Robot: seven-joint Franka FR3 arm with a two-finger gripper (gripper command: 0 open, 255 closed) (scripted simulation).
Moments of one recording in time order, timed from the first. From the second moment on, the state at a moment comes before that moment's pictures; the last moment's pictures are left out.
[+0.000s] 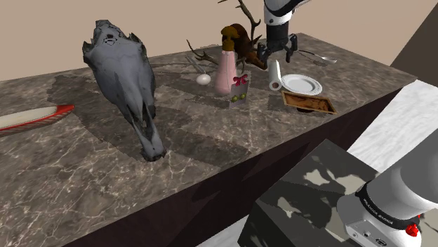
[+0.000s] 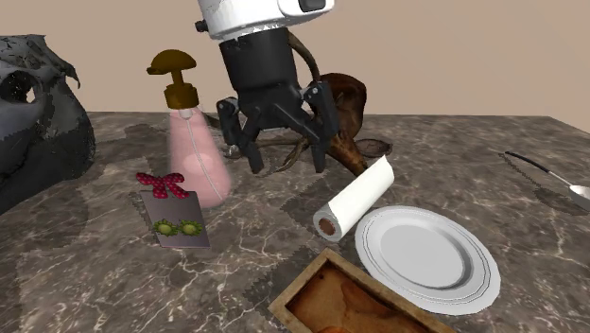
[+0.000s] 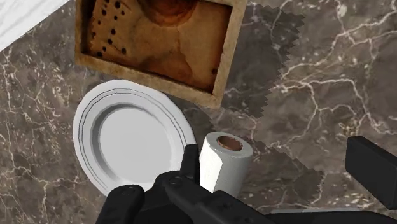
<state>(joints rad) -0.16 0.05 0.08 -1.91 -0.23 1.83 0.51</state>
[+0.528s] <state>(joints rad) -0.18 0.37 0.03 -1.57 -0.29 1.75 0.62</state>
